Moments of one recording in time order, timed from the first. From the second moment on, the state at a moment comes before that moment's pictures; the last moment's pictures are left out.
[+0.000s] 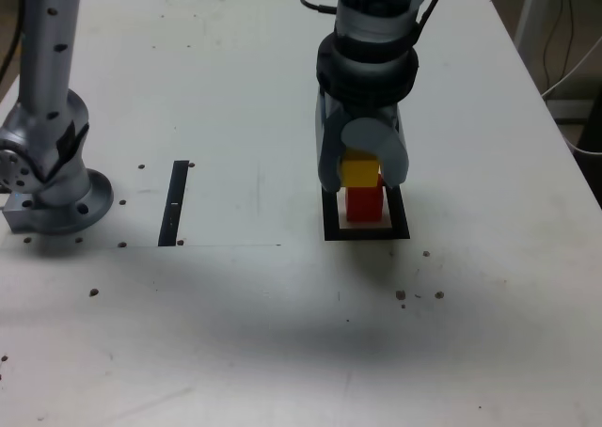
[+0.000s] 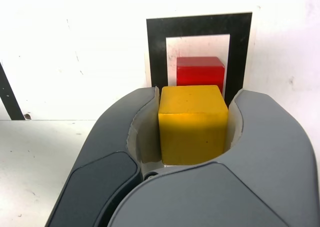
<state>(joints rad) -0.20 1.98 -1.57 1.25 0.14 -0.21</state>
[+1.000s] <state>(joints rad) -0.17 2.01 -1.55 1.21 0.10 -0.17</state>
